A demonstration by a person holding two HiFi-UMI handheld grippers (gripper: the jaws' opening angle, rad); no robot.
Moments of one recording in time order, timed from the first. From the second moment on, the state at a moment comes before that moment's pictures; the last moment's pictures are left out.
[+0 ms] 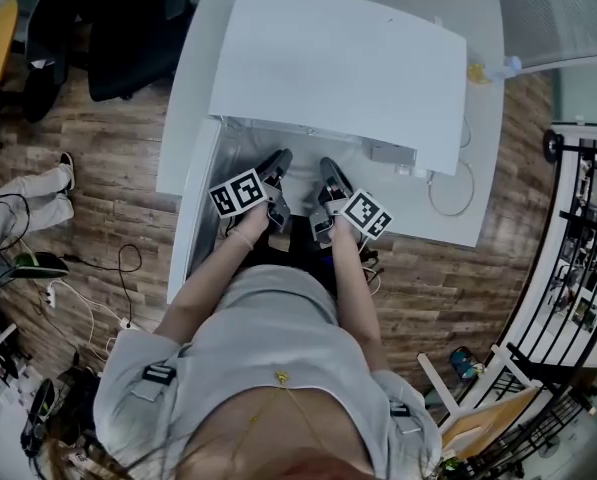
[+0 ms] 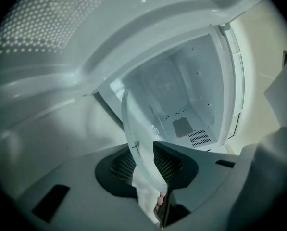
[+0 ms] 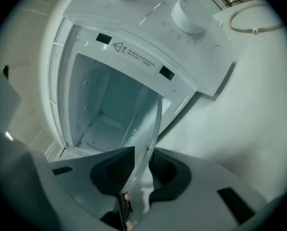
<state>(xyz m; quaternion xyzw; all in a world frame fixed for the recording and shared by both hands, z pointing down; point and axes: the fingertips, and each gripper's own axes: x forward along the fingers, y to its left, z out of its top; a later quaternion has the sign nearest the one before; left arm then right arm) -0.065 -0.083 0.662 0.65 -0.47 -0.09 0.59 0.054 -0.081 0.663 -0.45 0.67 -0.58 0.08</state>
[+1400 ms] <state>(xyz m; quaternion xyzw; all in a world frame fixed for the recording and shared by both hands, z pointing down) -0.066 -0.084 0.681 0.61 -0.47 -0.17 0.62 0.067 -0.055 0.683 -0.44 0.68 -0.58 0.05</state>
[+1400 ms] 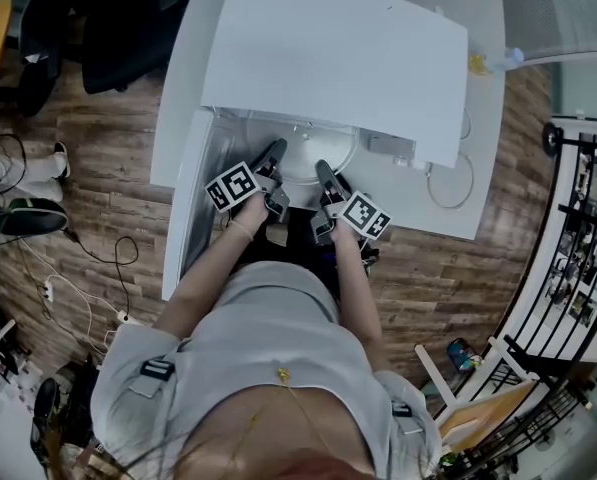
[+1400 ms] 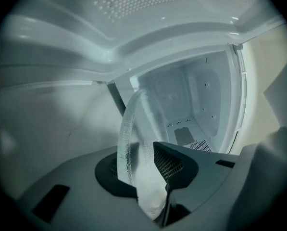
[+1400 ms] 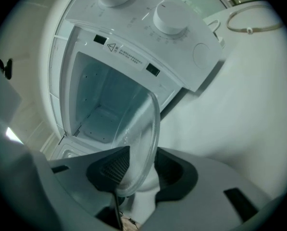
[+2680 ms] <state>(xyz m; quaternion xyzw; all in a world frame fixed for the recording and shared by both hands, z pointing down) -0.068 -0.063 0.649 0.64 -0.45 -0.20 0.59 0.101 -0.108 0.649 -0.41 0.69 -0.56 0.20</state>
